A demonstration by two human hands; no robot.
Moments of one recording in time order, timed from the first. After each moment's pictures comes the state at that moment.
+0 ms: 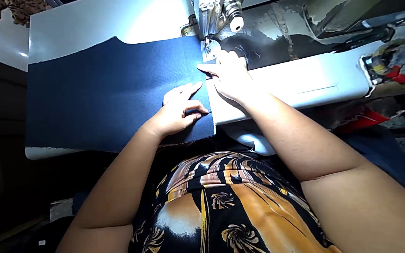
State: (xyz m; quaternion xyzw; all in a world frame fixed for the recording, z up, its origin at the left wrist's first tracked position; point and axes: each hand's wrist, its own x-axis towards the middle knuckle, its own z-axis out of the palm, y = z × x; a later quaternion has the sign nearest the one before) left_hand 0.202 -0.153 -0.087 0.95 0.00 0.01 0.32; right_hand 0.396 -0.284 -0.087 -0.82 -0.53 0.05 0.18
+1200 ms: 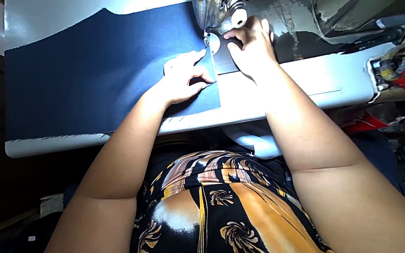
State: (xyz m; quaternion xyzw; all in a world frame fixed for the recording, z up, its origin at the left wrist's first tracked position) left_hand 0.275 -0.124 -0.093 0.96 -0.02 0.05 0.29; right_hand 0.463 -0.285 -0.092 -0.87 -0.42 0.00 0.27
